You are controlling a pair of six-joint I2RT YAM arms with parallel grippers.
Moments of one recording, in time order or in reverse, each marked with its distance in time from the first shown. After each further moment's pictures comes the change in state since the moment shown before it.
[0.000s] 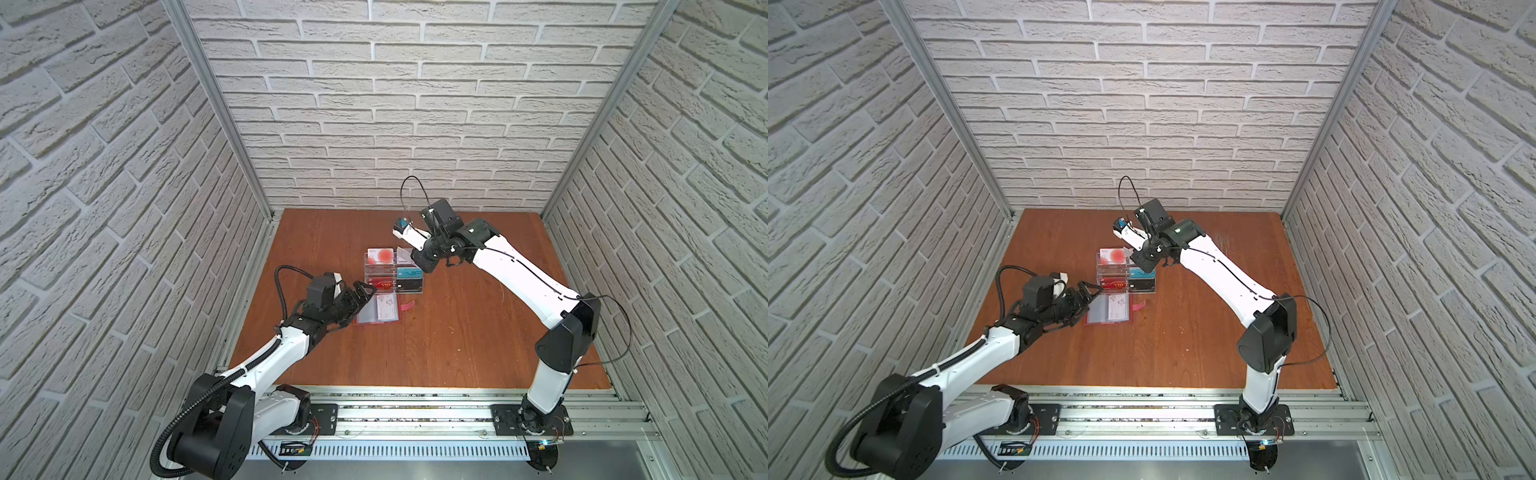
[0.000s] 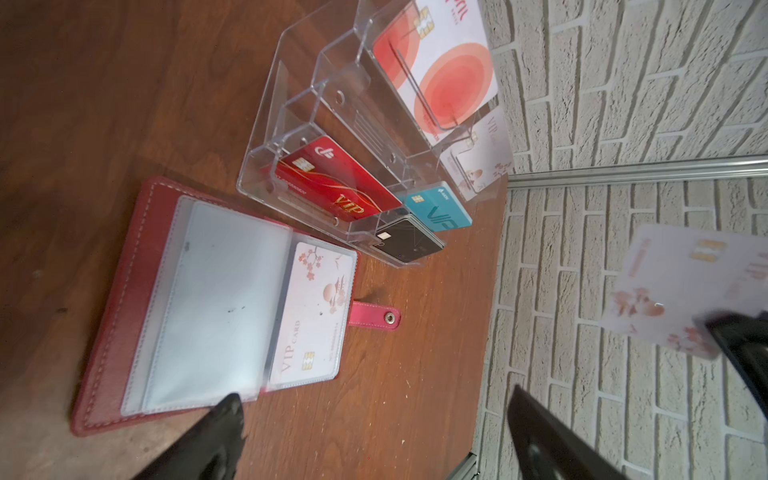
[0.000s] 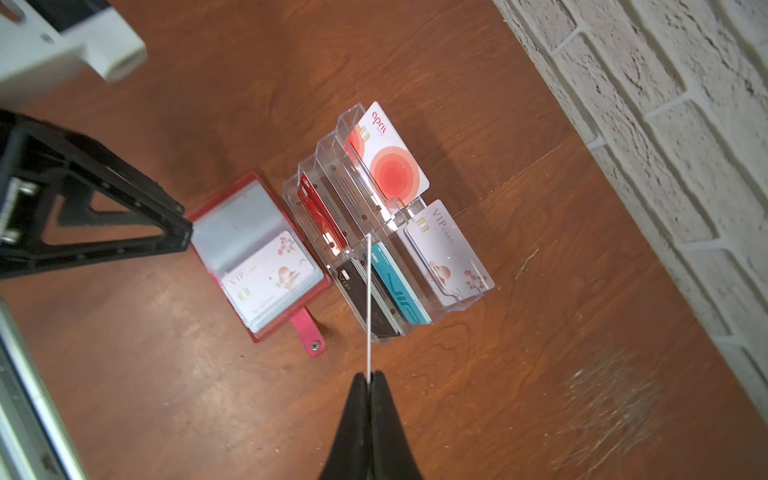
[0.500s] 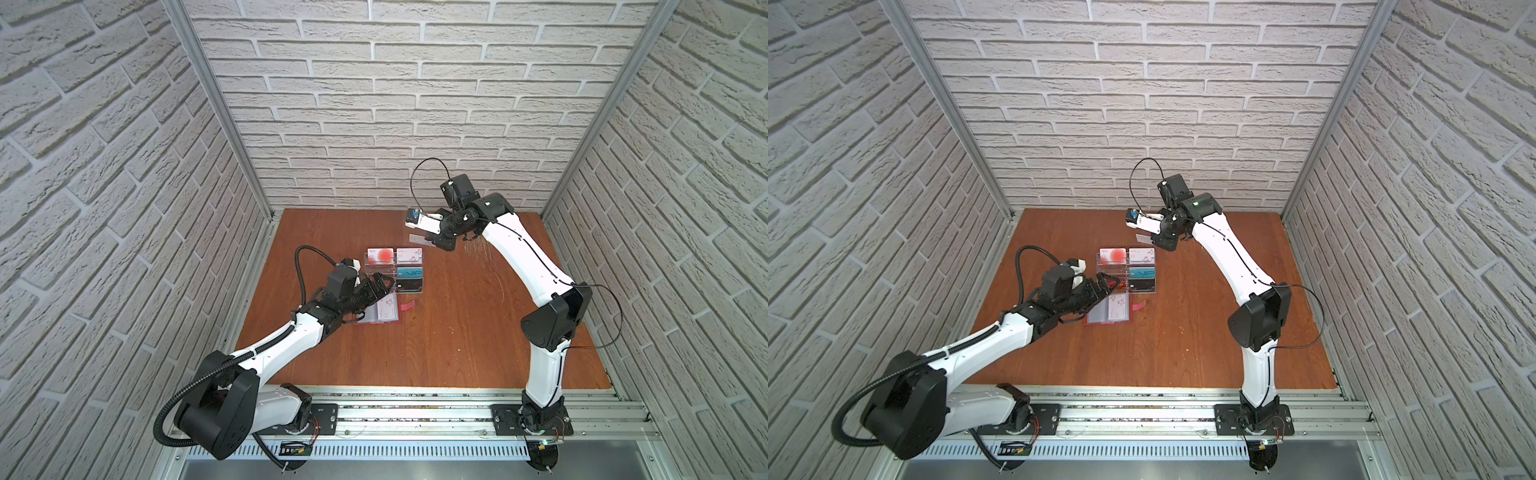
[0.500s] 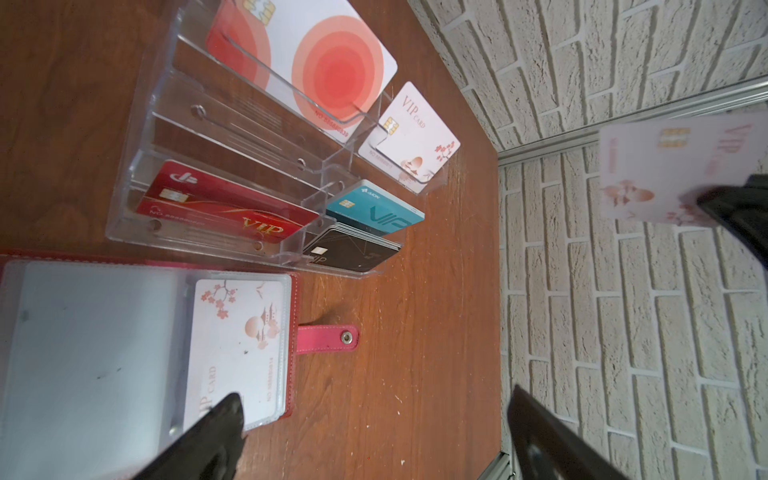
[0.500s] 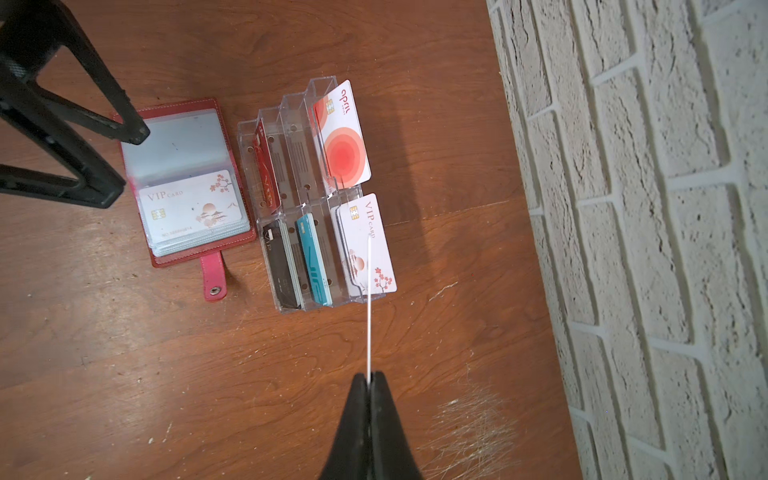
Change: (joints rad) left arm -0.143 0.139 0.151 0.039 -0.147 0.064; right arm -0.167 0.154 0.307 -0.183 -0.159 -0.469
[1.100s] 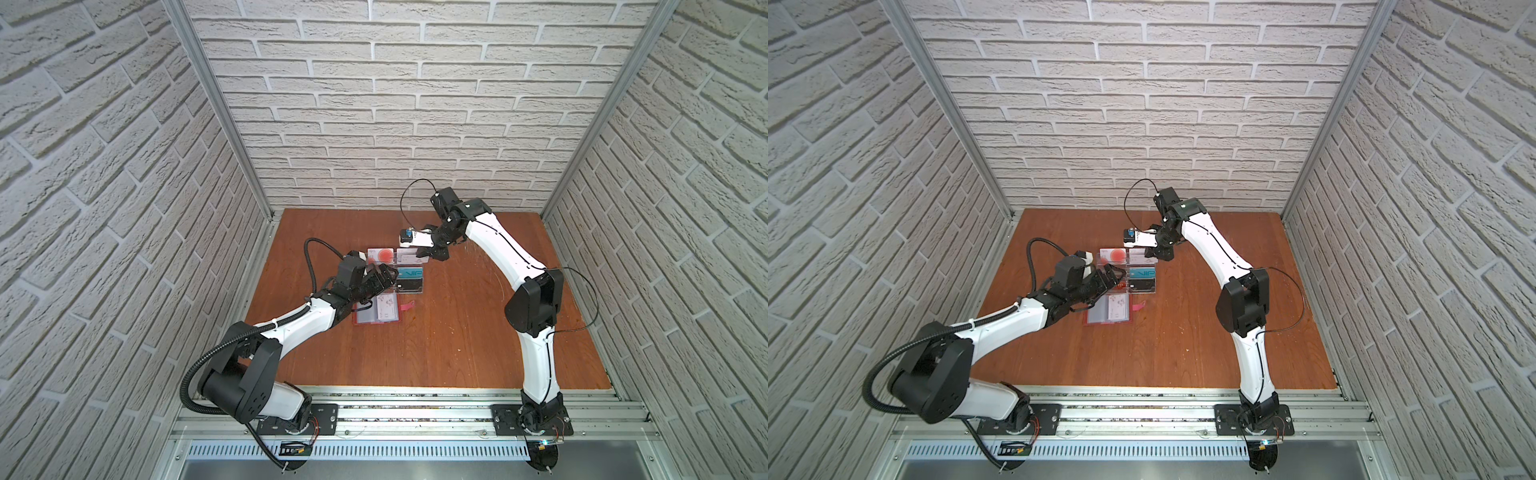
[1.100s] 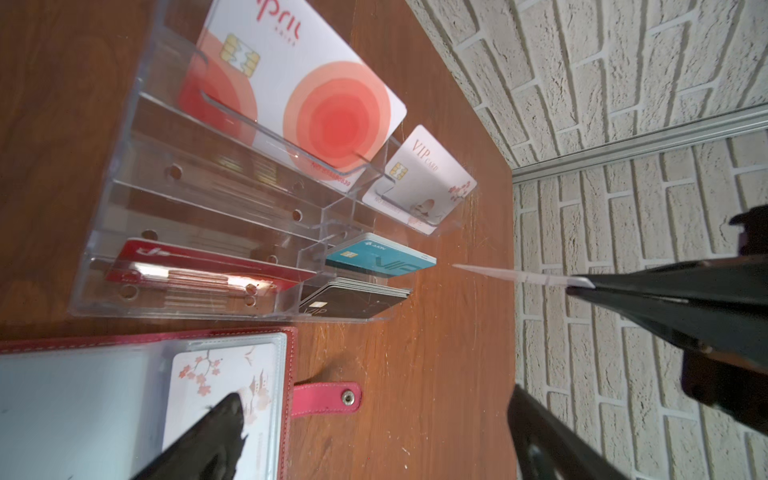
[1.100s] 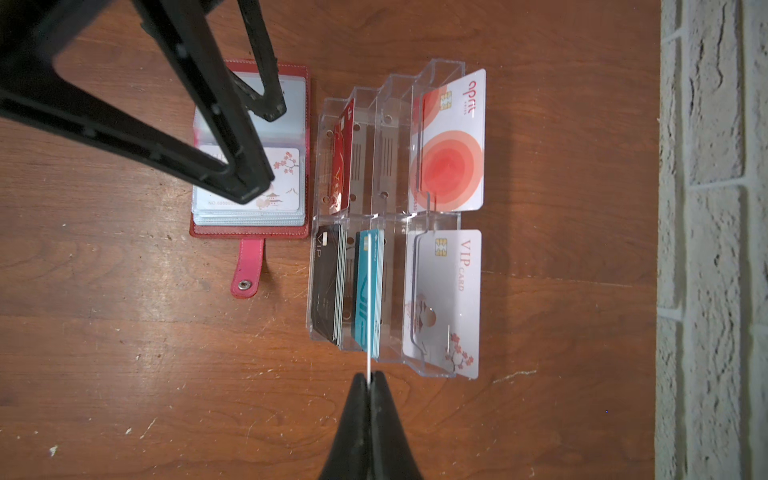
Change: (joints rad) left arm -0.001 0.173 0.097 0.056 -0.030 0.008; right arm -0.024 0.177 0.030 -0.057 -0.187 -0.256
